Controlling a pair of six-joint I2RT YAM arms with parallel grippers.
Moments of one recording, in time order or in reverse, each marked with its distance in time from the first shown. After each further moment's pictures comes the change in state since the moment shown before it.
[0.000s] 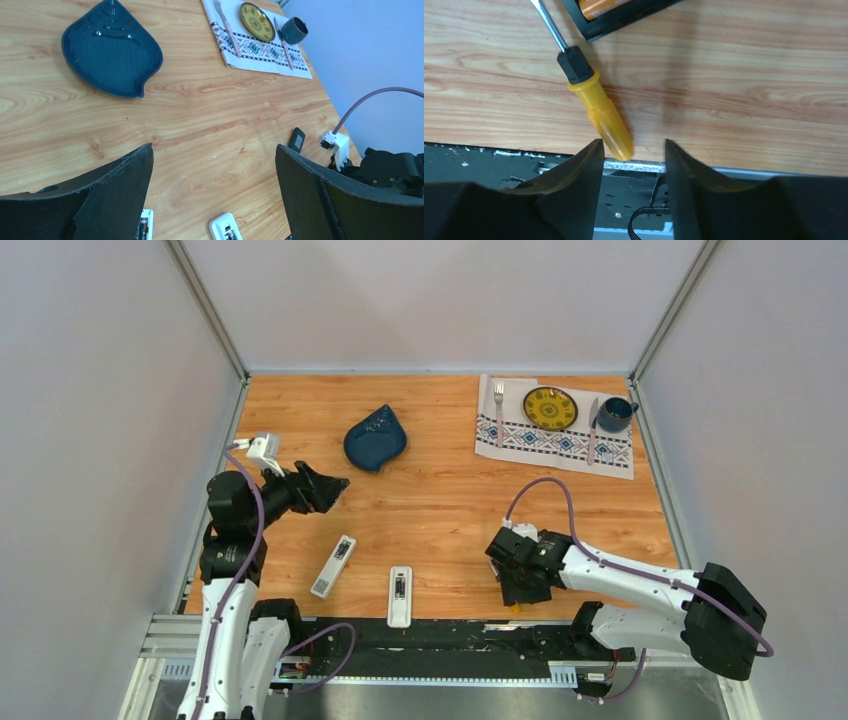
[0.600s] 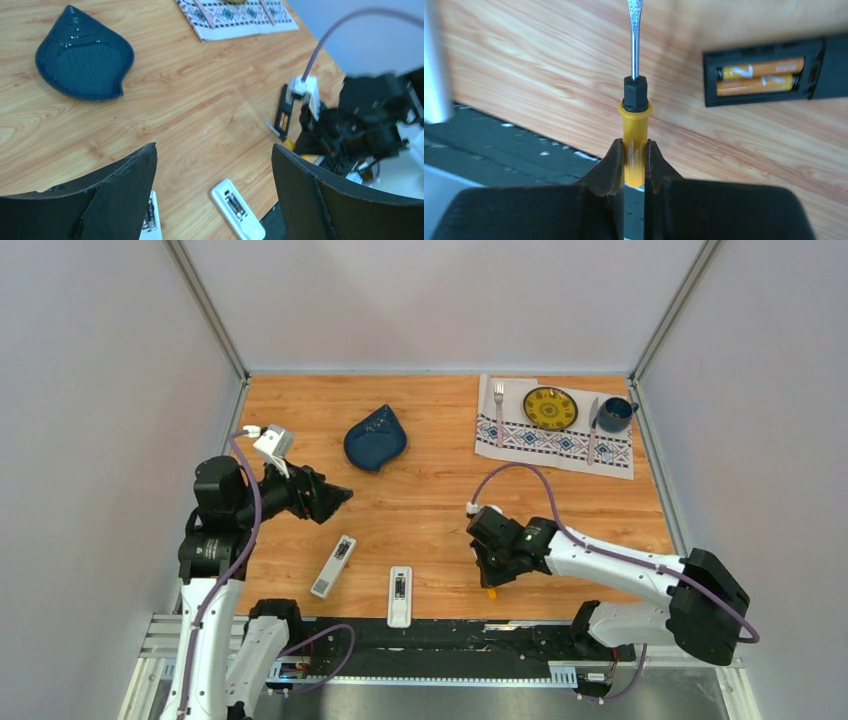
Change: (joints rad) left arm -0.048 0.049 0.261 -0.306 0.095 0.234; right arm 0.002 0.109 0.067 0.212 -0.111 -0.172
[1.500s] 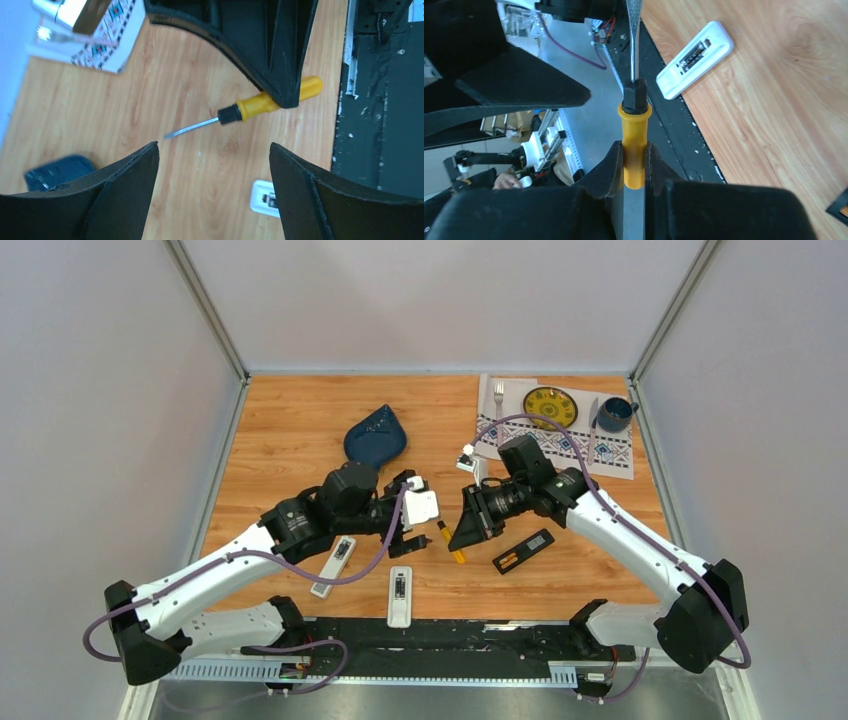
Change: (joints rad) left arm -0.959 0.353 0.122 0.035 -0.484 0.587; right arm -0.351 0.017 0.367 0.023 -0.873 -0.338
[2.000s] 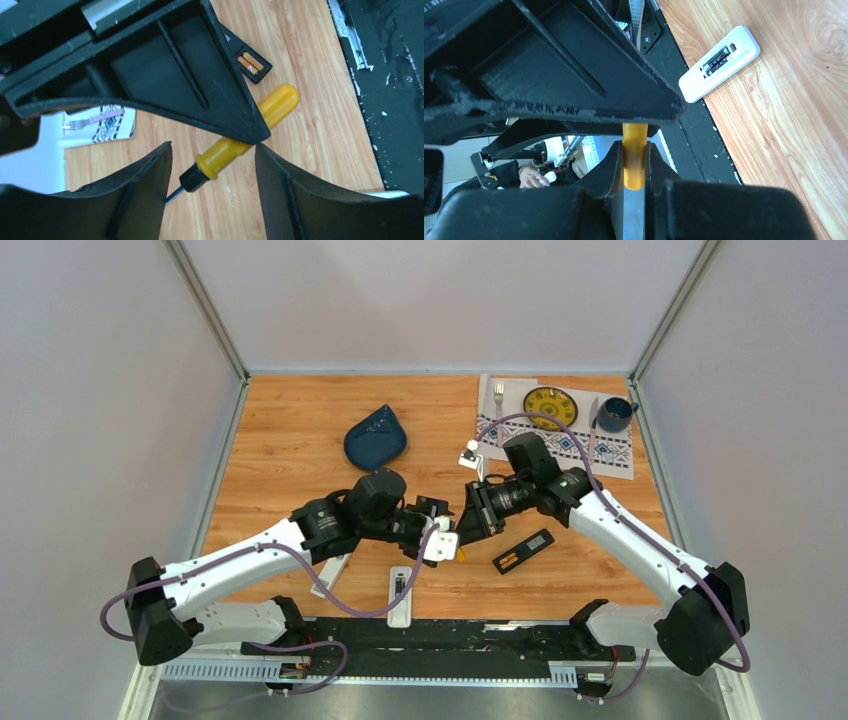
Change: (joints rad) left arm -0.077 0.091 -0.060 0.154 0.118 0.379; right arm -0.029 -0.011 -0.018 0.070 -0.134 0.061
